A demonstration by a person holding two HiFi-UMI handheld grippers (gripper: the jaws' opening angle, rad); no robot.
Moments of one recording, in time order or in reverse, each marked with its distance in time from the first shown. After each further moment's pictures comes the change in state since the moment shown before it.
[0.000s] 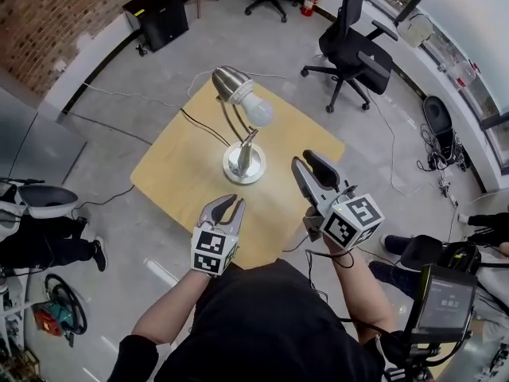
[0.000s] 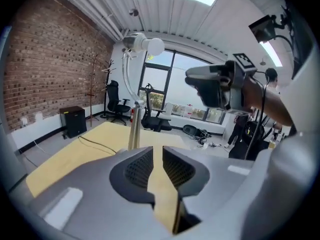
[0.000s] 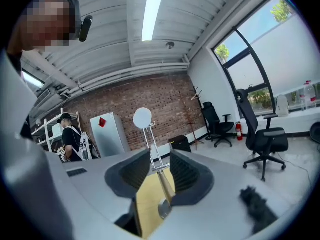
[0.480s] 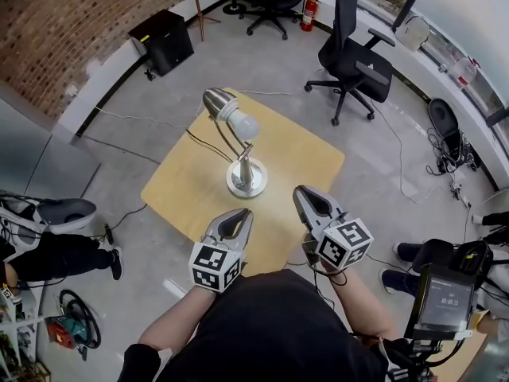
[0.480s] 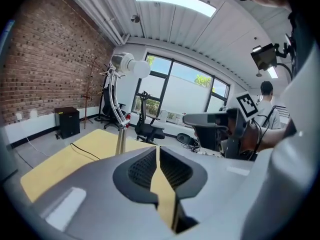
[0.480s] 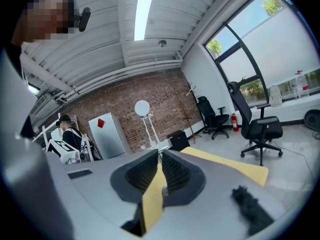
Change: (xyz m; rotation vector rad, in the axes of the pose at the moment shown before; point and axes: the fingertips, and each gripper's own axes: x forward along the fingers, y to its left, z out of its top) left arm -0.022 -0.035 0.049 -0.056 -0.070 -0.067; right arm -0.035 0.000 -0.052 0.076 0.037 -0.030
